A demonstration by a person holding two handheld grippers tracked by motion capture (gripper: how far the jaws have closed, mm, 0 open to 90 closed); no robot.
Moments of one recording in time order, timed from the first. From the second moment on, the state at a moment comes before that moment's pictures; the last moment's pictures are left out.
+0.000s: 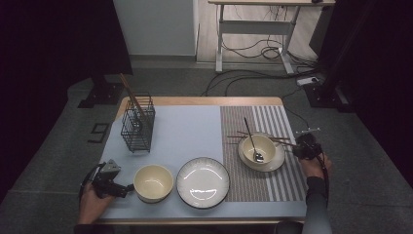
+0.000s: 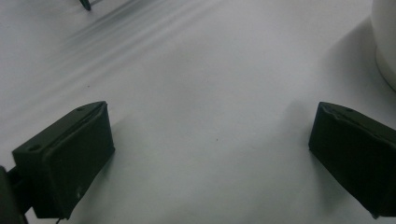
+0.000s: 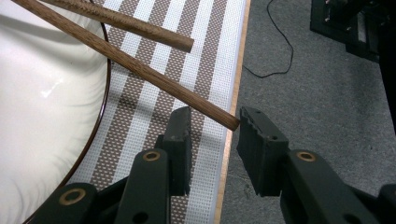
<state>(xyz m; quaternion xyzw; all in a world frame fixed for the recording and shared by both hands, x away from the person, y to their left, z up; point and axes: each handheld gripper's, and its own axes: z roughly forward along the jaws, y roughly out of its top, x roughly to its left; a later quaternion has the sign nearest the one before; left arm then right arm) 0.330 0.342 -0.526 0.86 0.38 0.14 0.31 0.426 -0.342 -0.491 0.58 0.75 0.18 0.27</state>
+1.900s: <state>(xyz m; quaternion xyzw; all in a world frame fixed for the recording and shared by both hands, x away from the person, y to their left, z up) 0.330 0.342 -0.526 0.86 0.38 0.14 0.31 0.437 -0.331 -0.488 0.54 0.77 0.20 0.27</state>
